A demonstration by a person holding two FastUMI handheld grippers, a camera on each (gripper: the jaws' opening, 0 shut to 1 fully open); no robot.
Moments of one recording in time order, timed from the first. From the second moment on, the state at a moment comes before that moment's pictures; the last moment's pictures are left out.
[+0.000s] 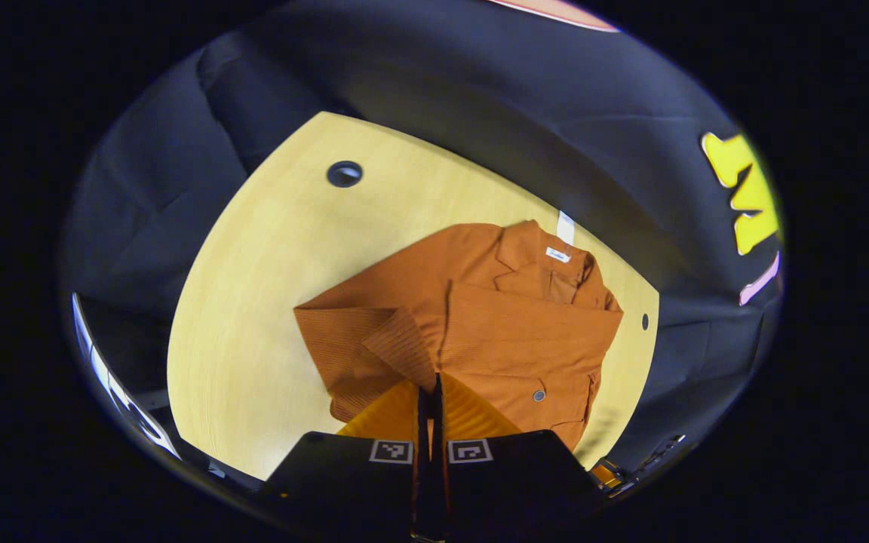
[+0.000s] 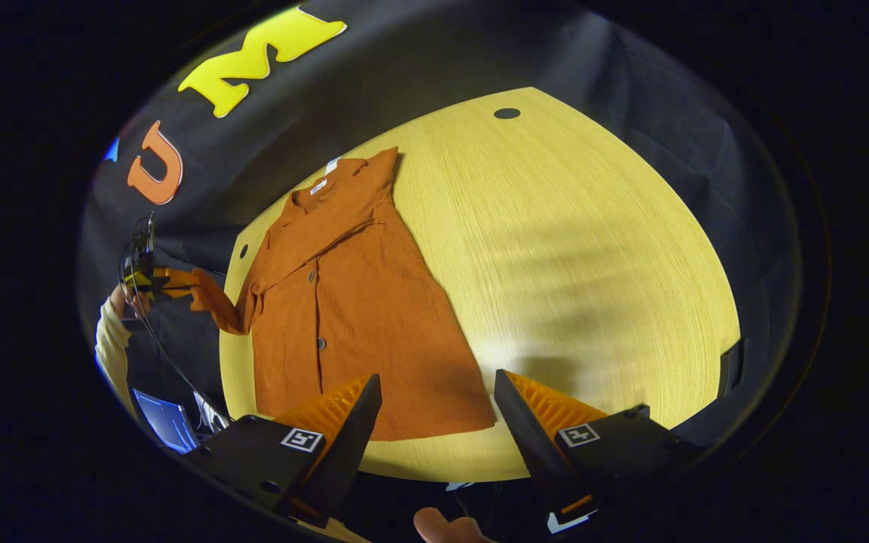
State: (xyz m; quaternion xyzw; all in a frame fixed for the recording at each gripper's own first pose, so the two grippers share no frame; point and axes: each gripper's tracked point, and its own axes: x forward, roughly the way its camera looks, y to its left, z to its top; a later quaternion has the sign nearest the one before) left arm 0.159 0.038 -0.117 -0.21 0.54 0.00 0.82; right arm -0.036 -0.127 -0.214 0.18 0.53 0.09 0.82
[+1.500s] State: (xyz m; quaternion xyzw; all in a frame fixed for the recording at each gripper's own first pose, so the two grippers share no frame) left arm 0.251 -0.324 -0.200 -0.13 0.57 -0.15 0.80; right arm -0.098 -0.268 -0.240 0.27 0.51 -0.03 0.81
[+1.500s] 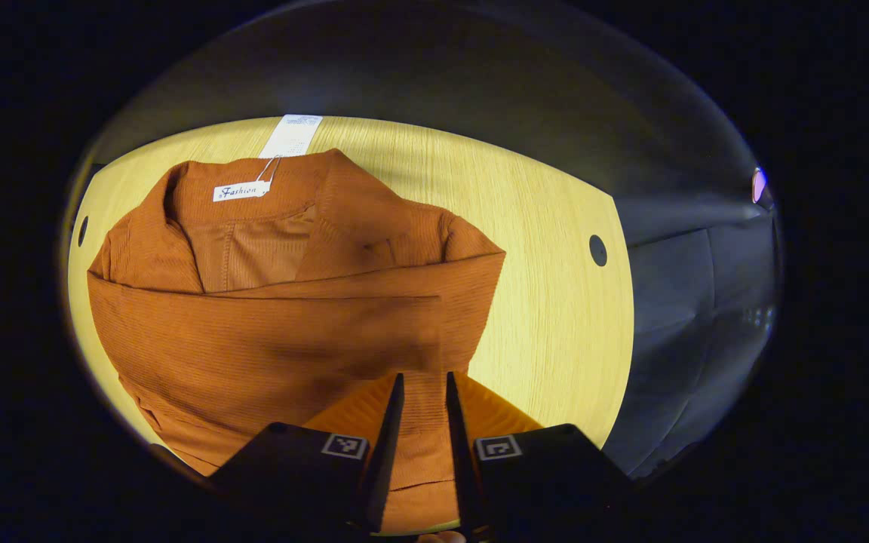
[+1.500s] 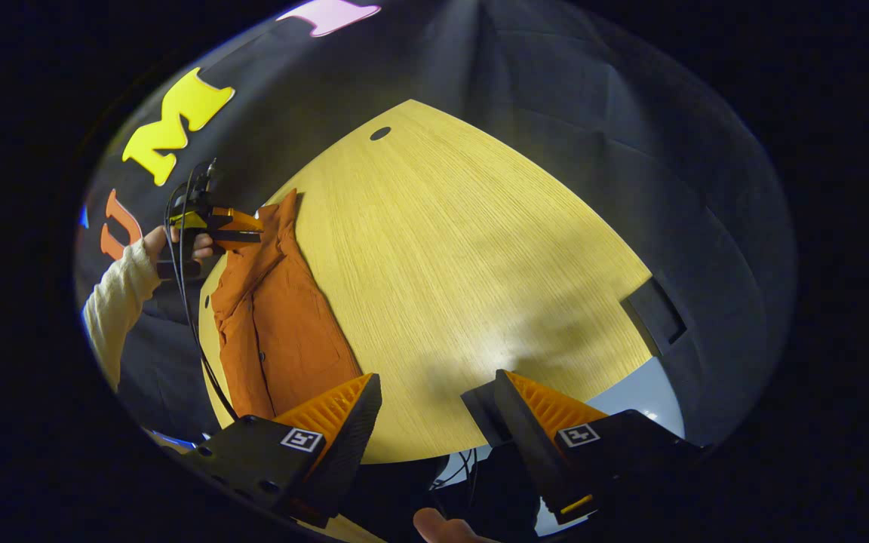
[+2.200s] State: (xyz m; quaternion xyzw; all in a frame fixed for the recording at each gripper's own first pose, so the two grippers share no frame) left arm 0.157 -0.214 -0.130 -0.17 0.51 -0.15 0.83; right arm -0.037 -0.202 -0.227 0.20 0.50 0.07 0.84
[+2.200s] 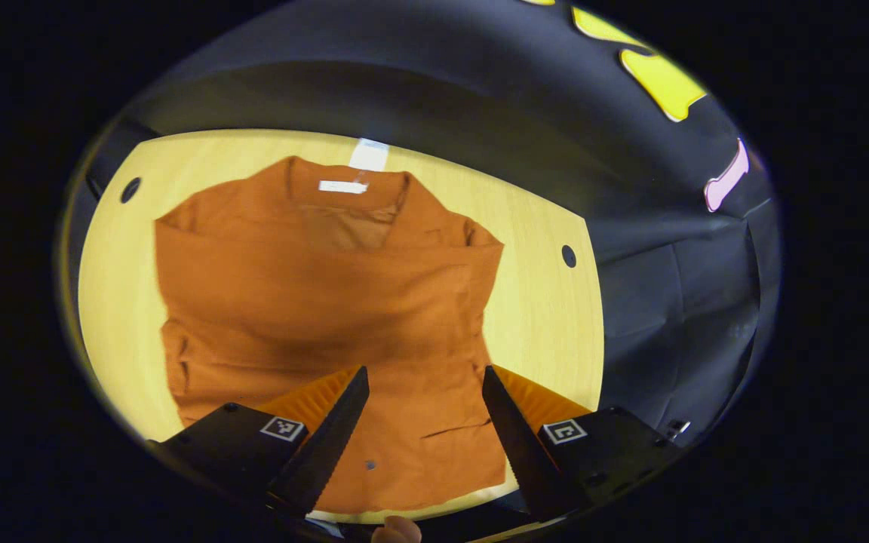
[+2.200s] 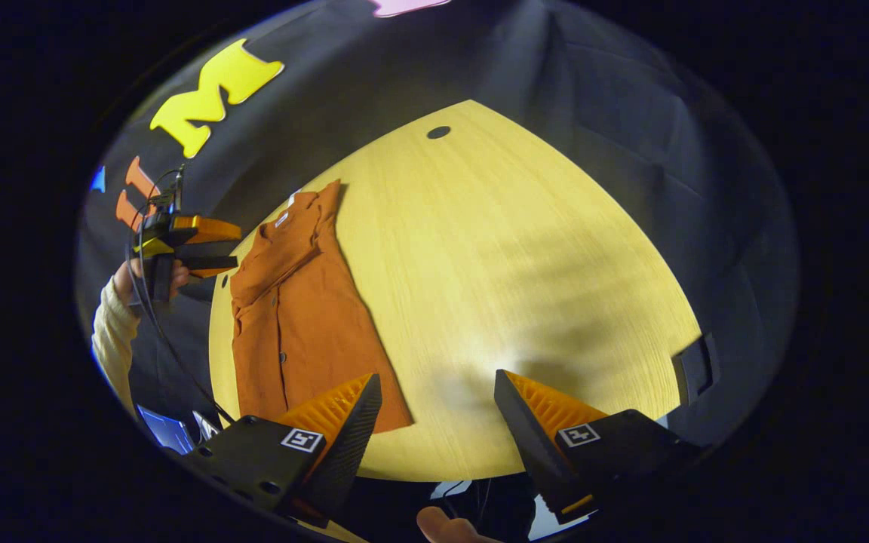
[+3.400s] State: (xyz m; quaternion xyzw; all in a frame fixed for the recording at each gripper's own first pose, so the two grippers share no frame) left arm -0.097 0.046 -0.261 -0.23 0.60 -0.07 0.77; right arm -0.053 -0.125 -0.304 0.08 0.64 0.14 0.75
